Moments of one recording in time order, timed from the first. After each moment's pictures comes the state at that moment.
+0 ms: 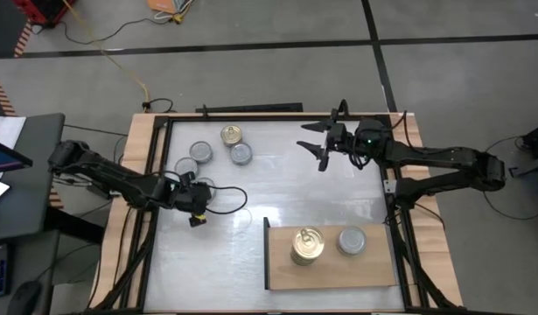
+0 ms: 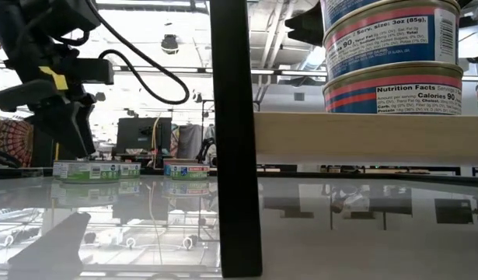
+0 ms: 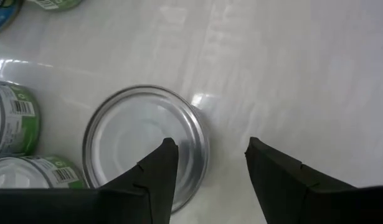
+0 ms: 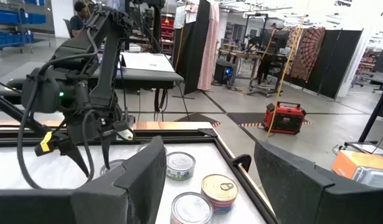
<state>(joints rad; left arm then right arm) -0.28 1.09 0.56 -0.64 -0.43 -0.45 -0.32 1.08 0.70 0.42 -0.06 -0.14</state>
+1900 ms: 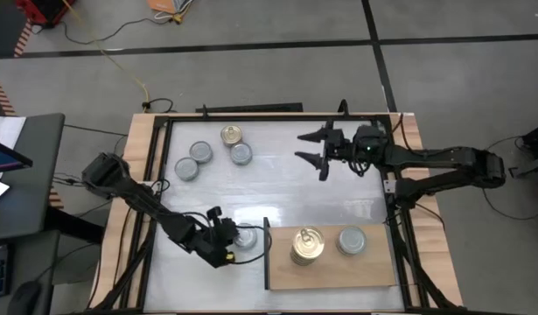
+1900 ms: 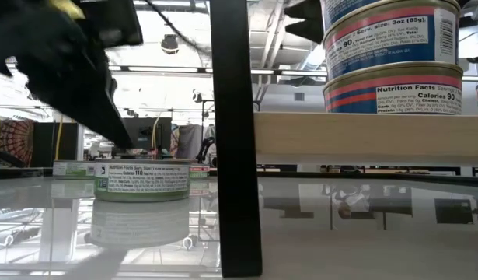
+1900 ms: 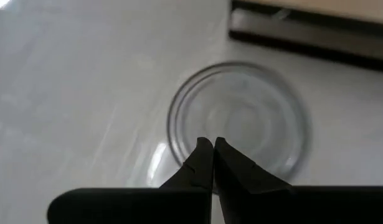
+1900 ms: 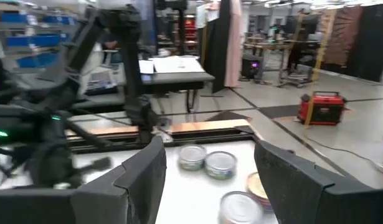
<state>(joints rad) -0.59 1.63 0.90 -0.32 -0.60 -0.77 -0.22 1.08 0.70 0.41 -0.06 -0.01</state>
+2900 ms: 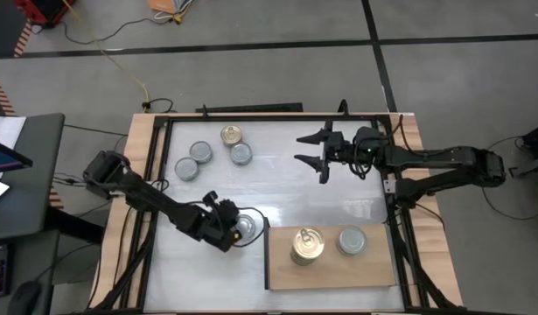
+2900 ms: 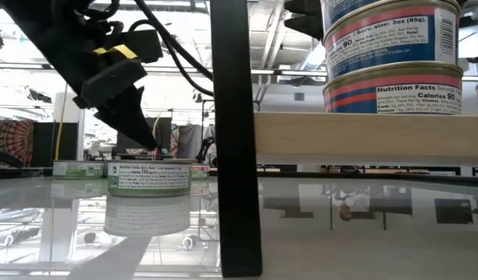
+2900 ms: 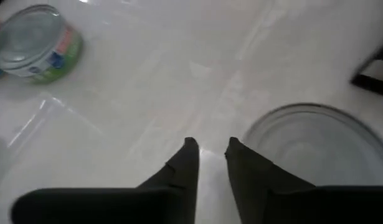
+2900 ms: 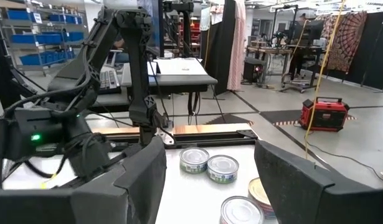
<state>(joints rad) -0.46 1.60 0.89 -0.45 -0.74 -0.85 -0.20 1.08 0.71 0.40 -0.06 -0.03</state>
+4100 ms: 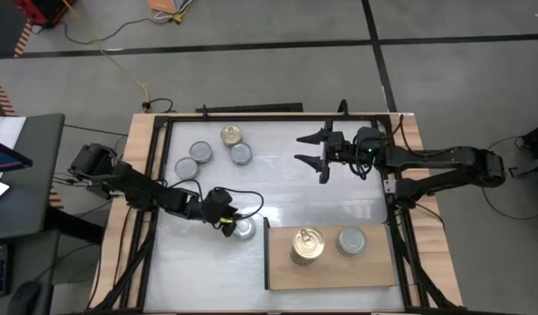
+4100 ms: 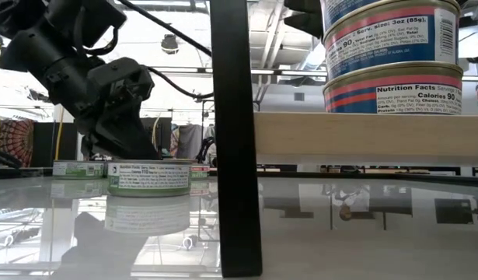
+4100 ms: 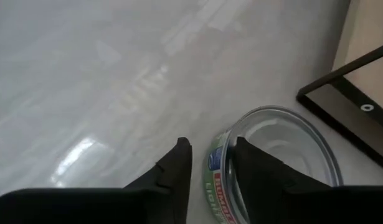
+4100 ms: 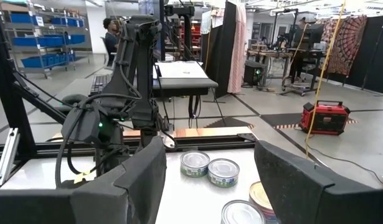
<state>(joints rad) -0.30 1.44 0.51 0.19 -0.38 -0.86 -0.20 1.08 0.71 0.42 -0.06 -0.03</state>
